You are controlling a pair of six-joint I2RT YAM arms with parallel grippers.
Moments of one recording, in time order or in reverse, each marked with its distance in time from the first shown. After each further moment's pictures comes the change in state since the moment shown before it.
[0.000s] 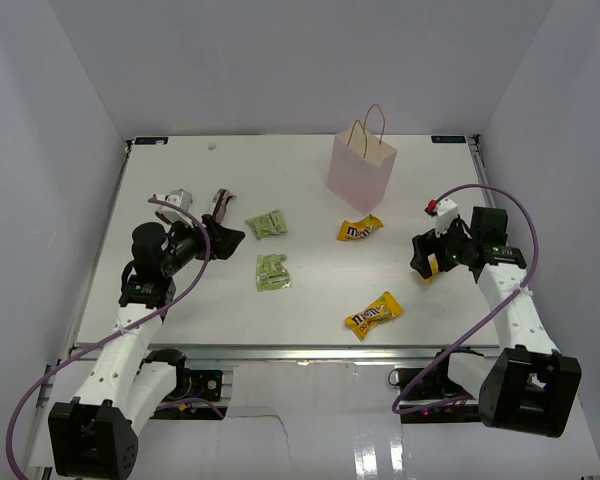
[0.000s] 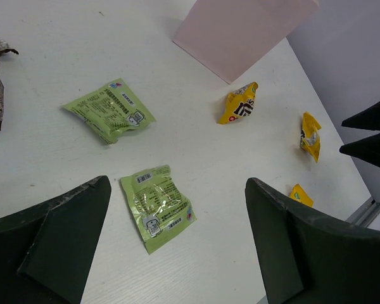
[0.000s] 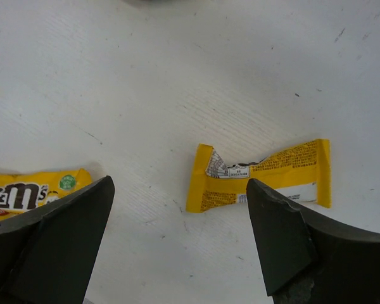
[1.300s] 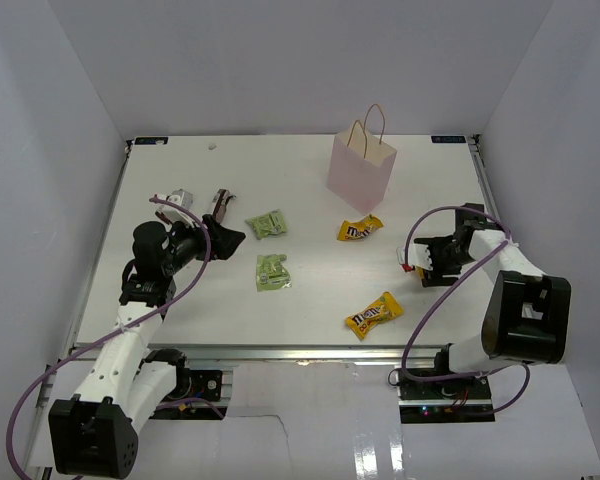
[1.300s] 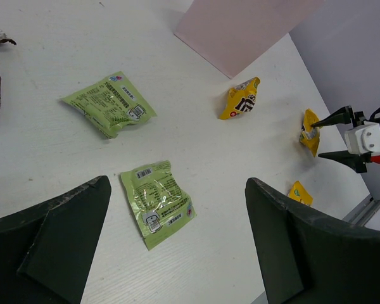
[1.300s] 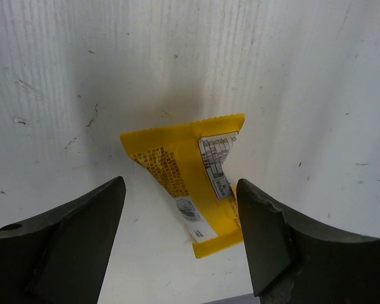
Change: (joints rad) left arm 0.000 0.018 0.005 -0.014 0.006 -0.001; right arm 0.007 0.382 0.125 -0.268 0.139 -1.378
